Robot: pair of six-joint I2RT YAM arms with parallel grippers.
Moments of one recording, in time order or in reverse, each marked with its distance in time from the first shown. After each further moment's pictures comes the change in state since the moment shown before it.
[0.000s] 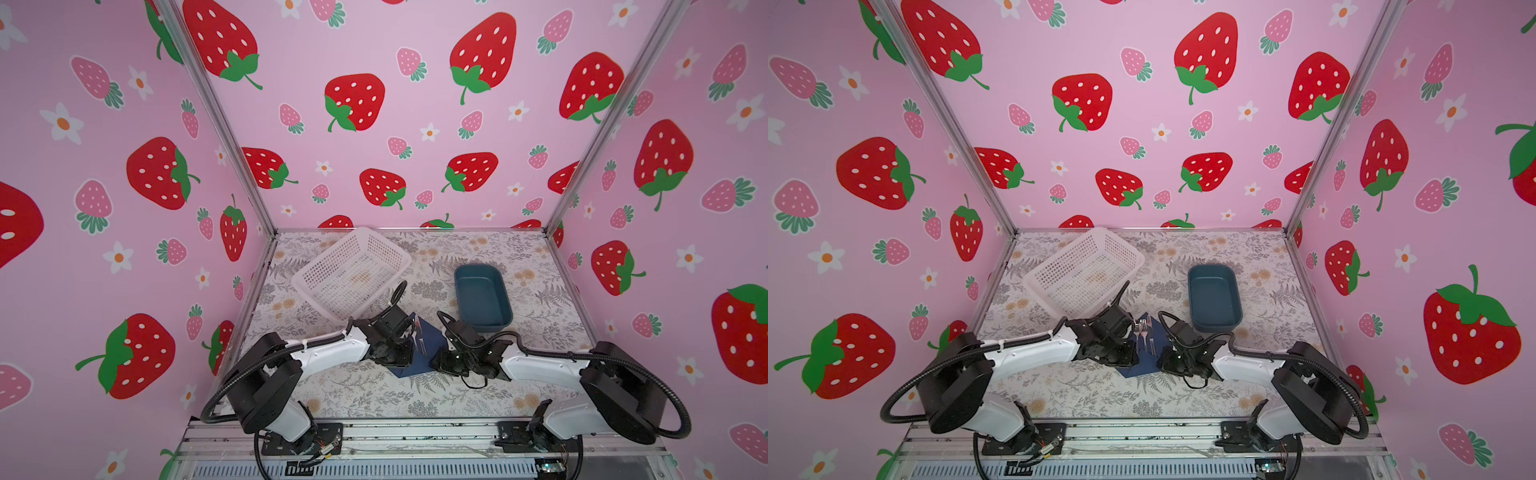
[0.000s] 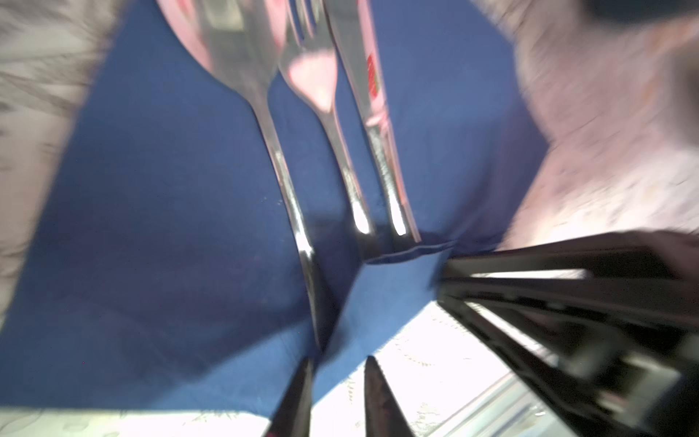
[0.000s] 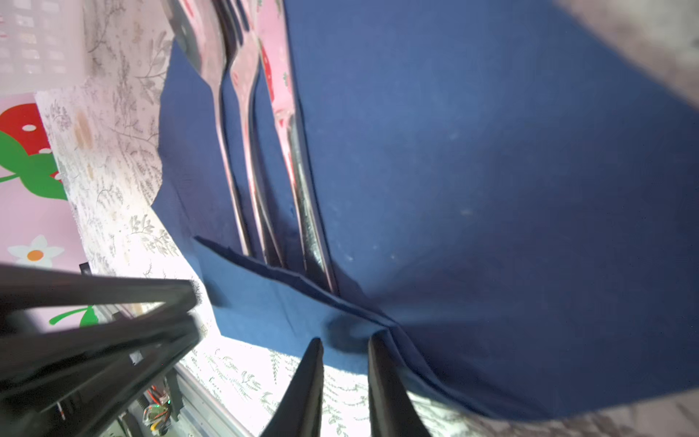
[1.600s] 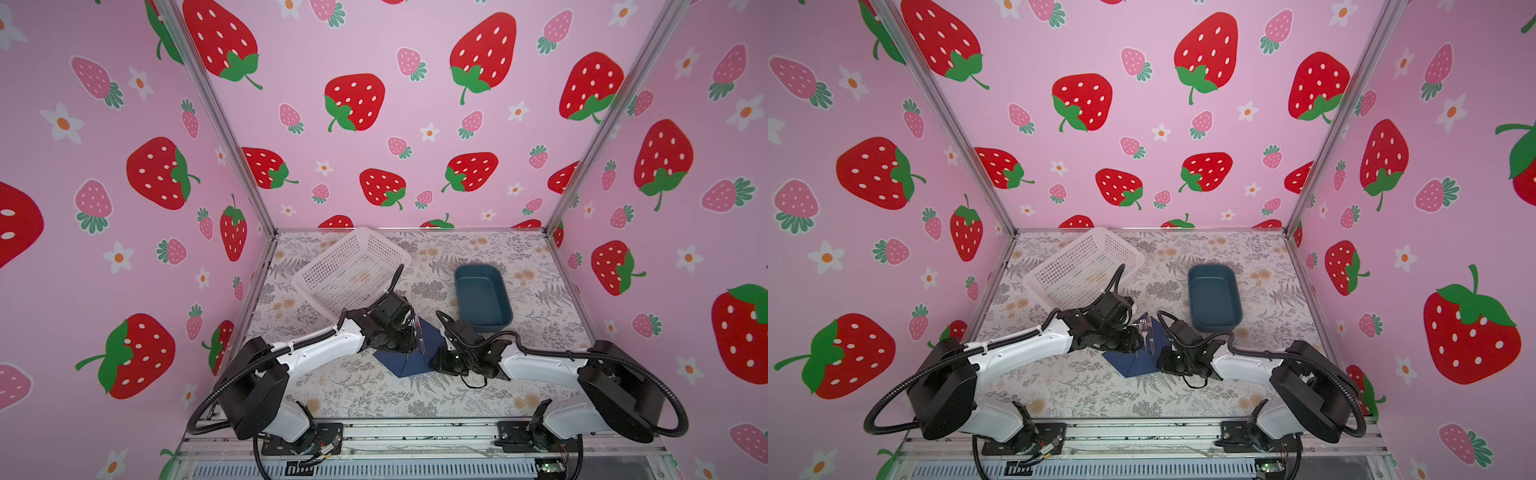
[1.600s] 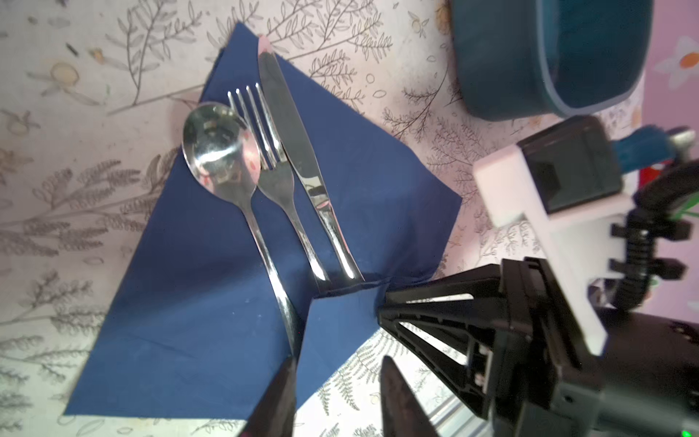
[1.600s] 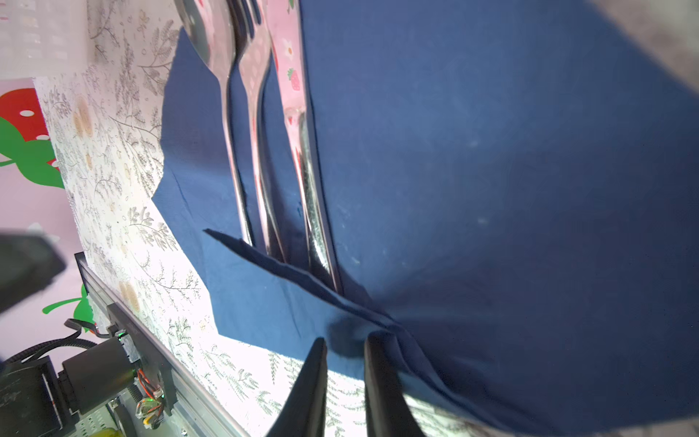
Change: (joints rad) left arm 0.038 -0.026 0.082 -0.024 0.003 0.068; right arm -0.005 0.010 0.002 0.013 -0.016 -0.039
